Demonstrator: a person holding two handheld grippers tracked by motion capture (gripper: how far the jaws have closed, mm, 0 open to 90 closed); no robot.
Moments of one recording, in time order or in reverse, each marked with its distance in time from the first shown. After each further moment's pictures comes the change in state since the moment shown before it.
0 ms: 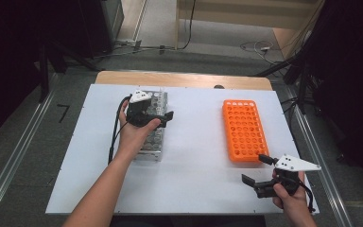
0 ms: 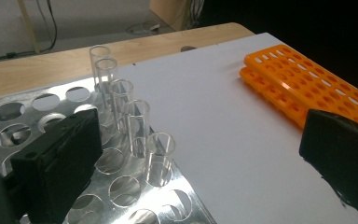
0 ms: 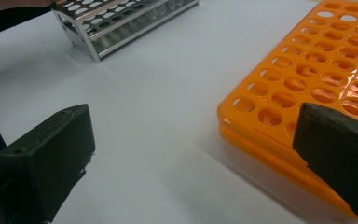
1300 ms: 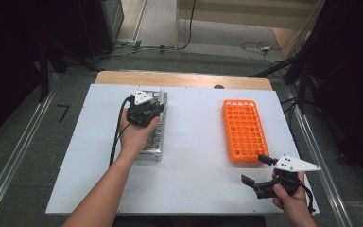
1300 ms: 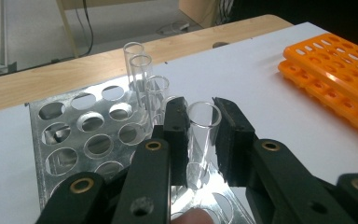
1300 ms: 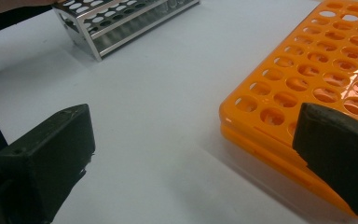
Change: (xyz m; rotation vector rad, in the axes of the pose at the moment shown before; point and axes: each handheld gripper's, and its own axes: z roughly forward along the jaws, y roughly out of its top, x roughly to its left) left arm 0.003 -0.004 0.010 0.006 0.155 0.056; right arm 0.002 0.000 0.000 0.003 0.001 -0.001
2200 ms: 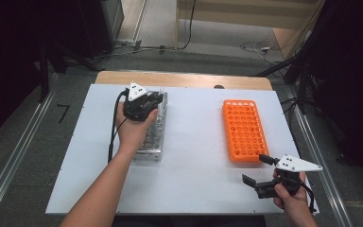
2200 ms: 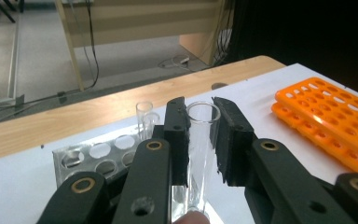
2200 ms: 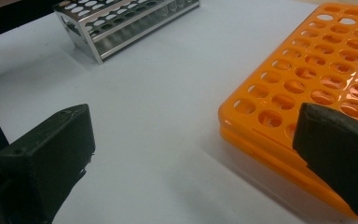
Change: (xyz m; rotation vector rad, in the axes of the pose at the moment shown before) left arm 0.003 0.016 -0.014 -0.142 -0.005 -0.003; right arm -0.001 0.001 -0.003 -0.008 0.003 -0.001
